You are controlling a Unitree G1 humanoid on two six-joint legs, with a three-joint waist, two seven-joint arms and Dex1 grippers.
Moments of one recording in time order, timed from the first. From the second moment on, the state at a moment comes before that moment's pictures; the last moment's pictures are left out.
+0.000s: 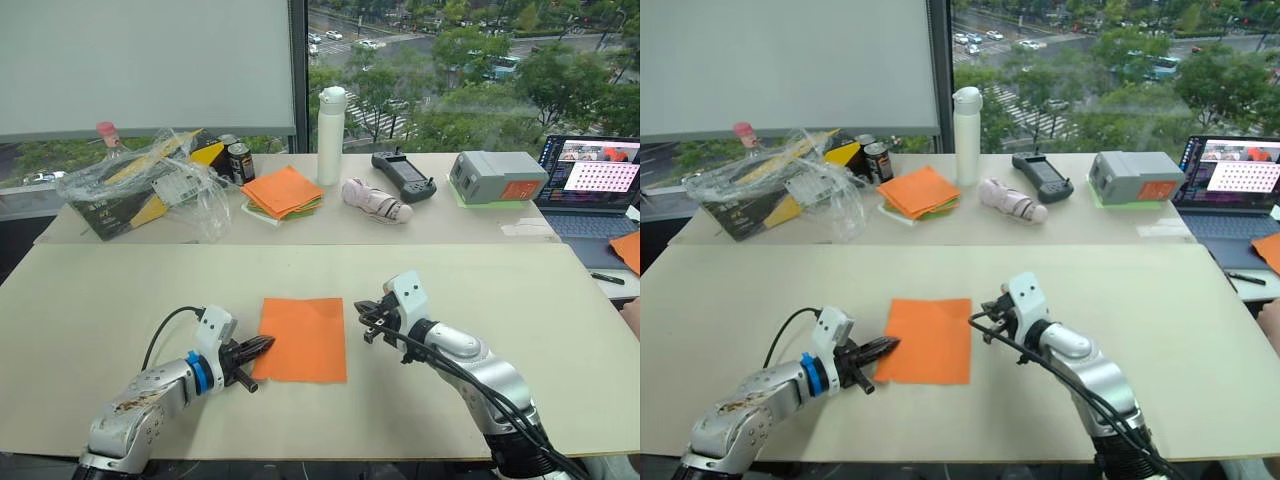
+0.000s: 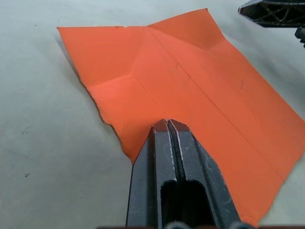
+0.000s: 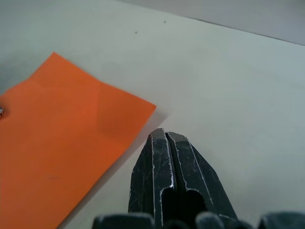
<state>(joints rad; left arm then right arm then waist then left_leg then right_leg) 0.00 0.54 0.02 -0.26 -0.55 0.59 -0.63 -0.27 -0.37 0.18 -0.29 0.26 0.69 0.43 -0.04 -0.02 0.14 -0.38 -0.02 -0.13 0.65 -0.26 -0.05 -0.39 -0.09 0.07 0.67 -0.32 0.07</state>
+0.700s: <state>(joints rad) 0.01 0.53 0.02 -0.26 -0.54 0.57 -0.63 -0.31 -0.38 0.25 -0.24 0.22 0.71 0.52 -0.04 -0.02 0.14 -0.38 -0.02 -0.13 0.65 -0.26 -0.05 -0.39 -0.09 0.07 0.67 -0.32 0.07</state>
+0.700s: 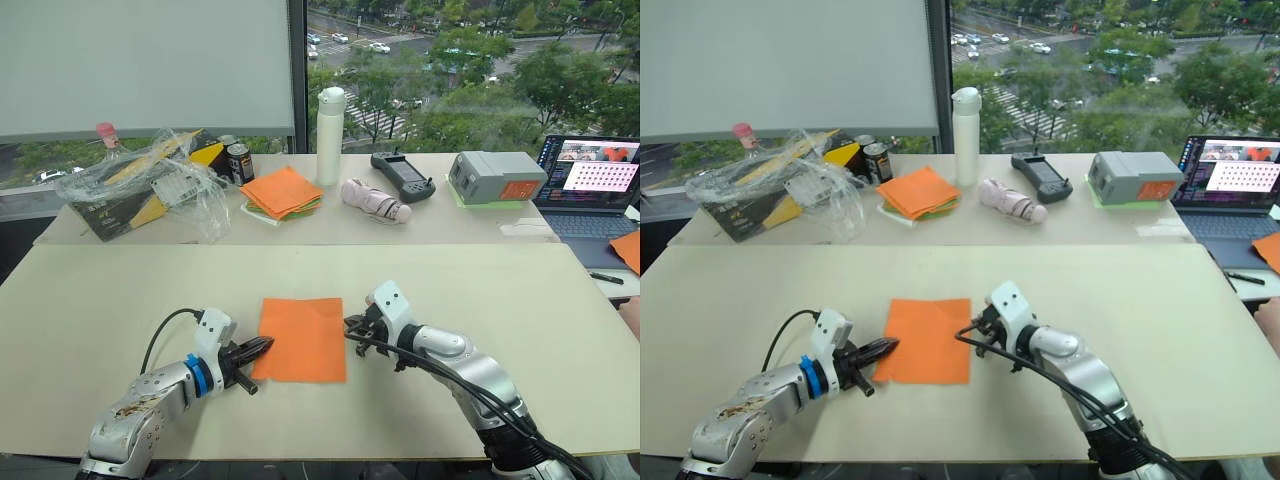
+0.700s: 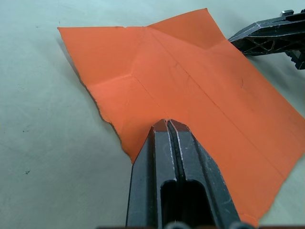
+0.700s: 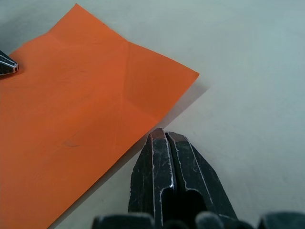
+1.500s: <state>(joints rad) 0.01 0.51 0.02 -0.26 -0.51 0.57 -0.64 -0.30 -0.40 0.22 -0.27 0.26 0.75 0.61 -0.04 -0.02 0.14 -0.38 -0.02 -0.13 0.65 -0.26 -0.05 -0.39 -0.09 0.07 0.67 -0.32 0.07</state>
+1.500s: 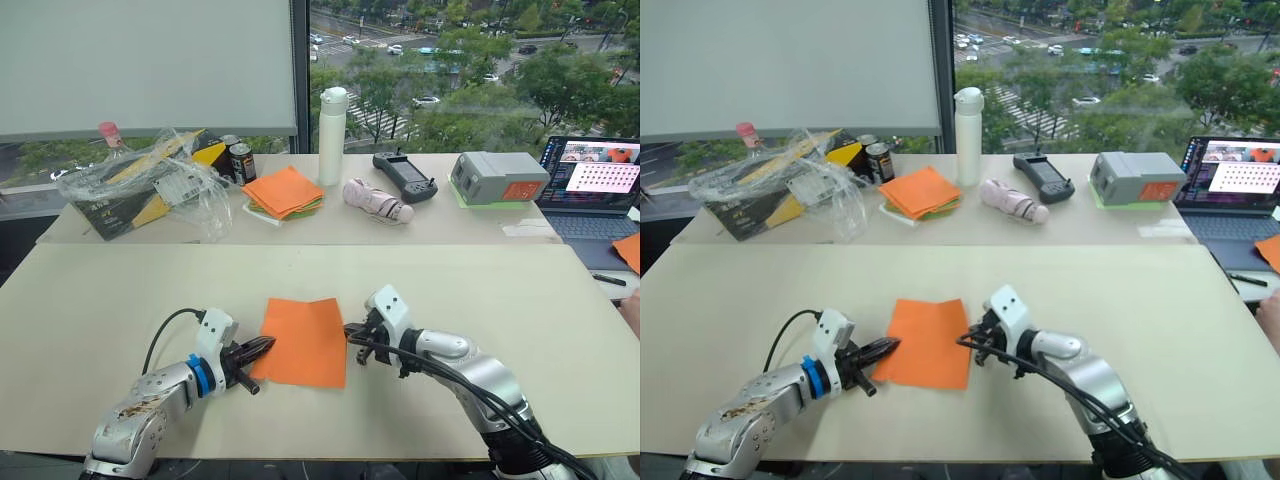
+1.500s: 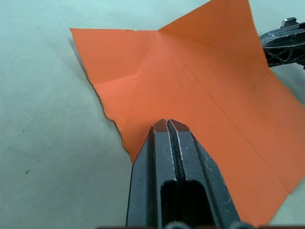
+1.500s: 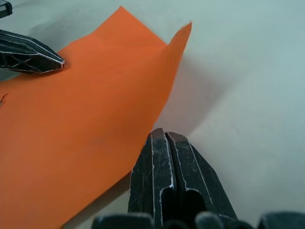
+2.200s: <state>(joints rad) 0.00 0.50 0.02 -0.26 -0.51 0.57 -0.64 -0.30 -0.41 0.22 -0.27 0.31 0.75 0.67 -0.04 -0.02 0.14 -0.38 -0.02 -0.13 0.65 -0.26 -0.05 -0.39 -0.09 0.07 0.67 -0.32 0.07</state>
